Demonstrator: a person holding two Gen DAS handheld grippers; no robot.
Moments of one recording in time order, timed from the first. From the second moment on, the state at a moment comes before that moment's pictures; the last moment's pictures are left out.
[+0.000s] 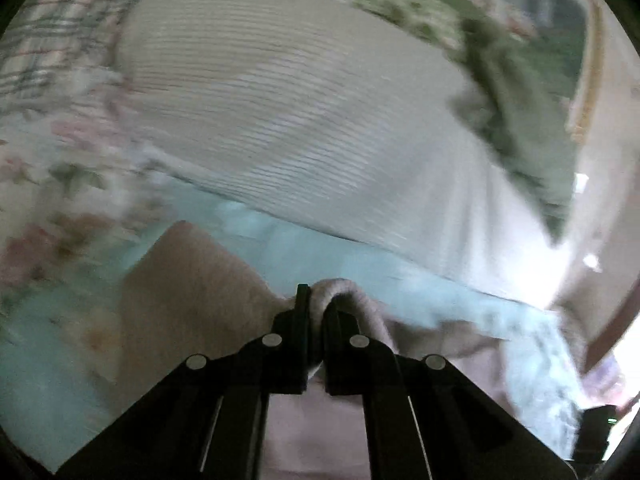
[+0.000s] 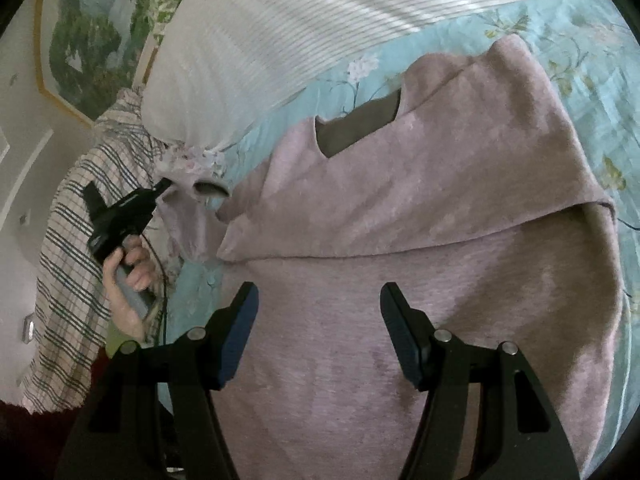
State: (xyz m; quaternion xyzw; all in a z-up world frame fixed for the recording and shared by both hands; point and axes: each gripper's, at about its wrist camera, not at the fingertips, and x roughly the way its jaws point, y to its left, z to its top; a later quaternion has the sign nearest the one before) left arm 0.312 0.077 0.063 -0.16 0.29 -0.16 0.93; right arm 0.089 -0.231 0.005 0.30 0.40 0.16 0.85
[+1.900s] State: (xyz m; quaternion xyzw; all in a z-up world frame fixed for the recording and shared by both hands) left arm 0.266 0.098 -0.075 -0.14 0.42 0.03 0.90; right arm 0.144 -0.356 -0.015 0.31 0.35 -0.02 0.88
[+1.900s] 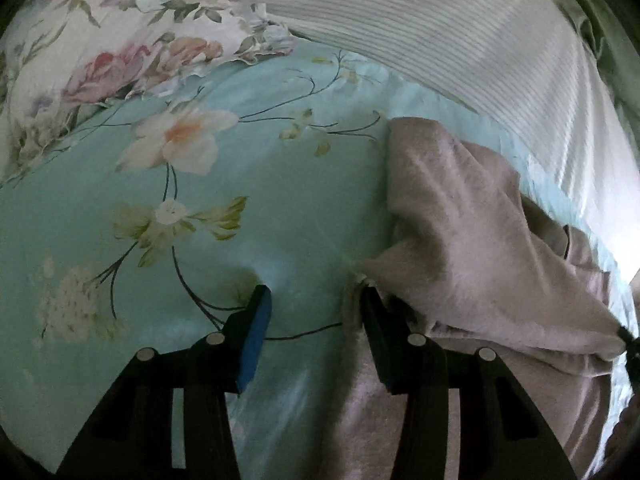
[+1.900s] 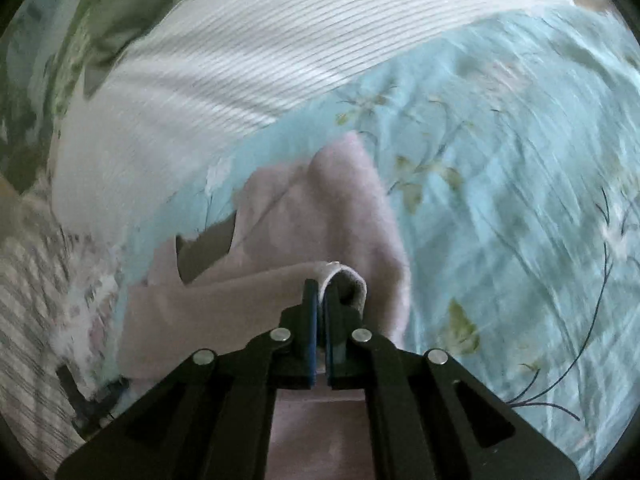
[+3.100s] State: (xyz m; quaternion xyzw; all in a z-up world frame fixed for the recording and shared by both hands) left arm 0.174 0.108 -0.050 -0.15 0.44 -0.12 0.88; right arm 0.050 -0.350 0.000 0.29 0.39 0.03 0.87
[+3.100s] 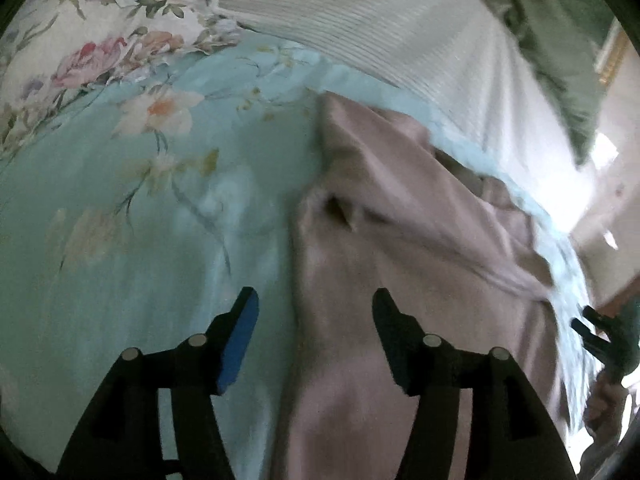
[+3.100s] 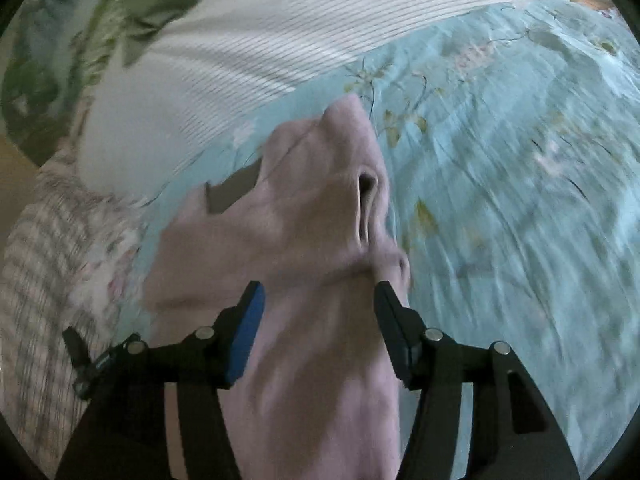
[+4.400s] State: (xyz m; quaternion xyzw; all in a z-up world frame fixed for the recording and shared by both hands) left arm -0.054 0.122 -0.066 -0.14 0.46 -0.35 0.80; right arm -0.166 -0.293 -0.064 0.32 0.41 0.24 0.82
